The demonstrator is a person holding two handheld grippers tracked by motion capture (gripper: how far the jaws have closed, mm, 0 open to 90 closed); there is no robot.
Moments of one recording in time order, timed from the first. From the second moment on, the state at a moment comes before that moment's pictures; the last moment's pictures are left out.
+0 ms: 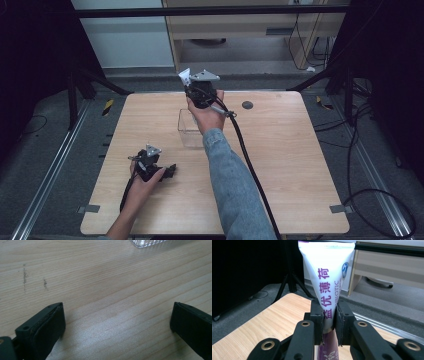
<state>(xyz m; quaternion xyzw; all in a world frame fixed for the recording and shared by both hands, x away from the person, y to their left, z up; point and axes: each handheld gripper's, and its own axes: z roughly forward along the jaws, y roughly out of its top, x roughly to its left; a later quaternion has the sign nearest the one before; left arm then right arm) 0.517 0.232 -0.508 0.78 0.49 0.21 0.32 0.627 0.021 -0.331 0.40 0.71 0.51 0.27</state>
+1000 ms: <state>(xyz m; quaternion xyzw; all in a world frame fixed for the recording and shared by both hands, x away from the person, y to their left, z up) 0.517 0.232 -0.508 0.78 0.49 0.21 0.32 0.624 0.035 -0.371 0.40 0.73 0.49 0.25</state>
